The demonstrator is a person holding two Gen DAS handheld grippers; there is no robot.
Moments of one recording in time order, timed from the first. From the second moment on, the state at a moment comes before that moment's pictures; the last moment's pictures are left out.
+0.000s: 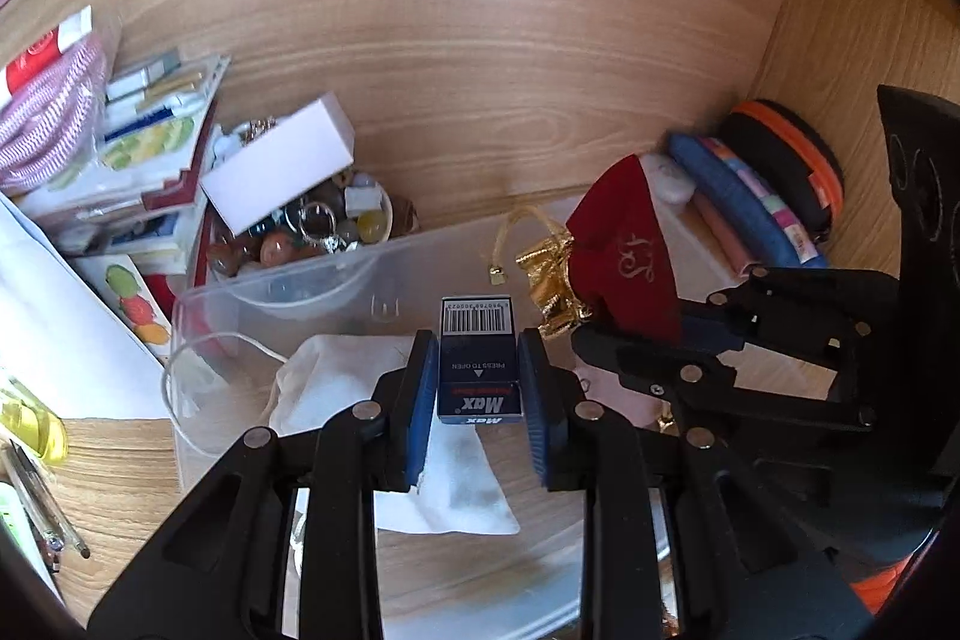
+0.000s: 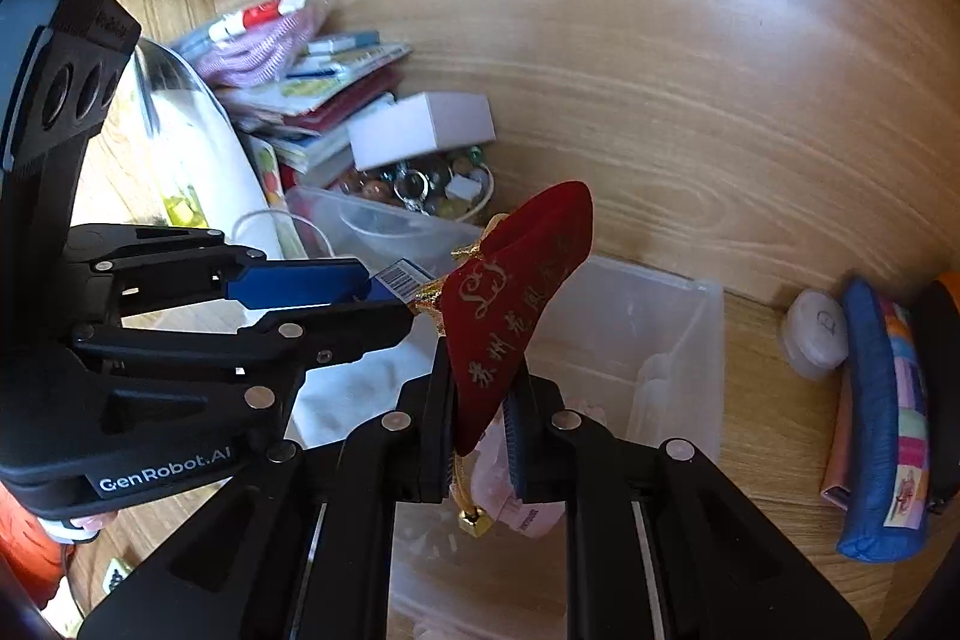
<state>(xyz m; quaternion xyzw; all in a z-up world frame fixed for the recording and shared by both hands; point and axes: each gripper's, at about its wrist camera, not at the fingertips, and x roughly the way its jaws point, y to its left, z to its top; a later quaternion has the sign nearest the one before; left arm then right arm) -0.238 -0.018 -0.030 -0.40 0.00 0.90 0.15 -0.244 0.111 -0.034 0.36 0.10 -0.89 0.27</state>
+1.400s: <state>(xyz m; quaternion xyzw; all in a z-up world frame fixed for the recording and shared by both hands) -0.243 -0.036 -0.044 -0.42 -0.04 0.89 0.16 -0.224 0.096 -0.042 0.33 0.18 -0.90 0.23</state>
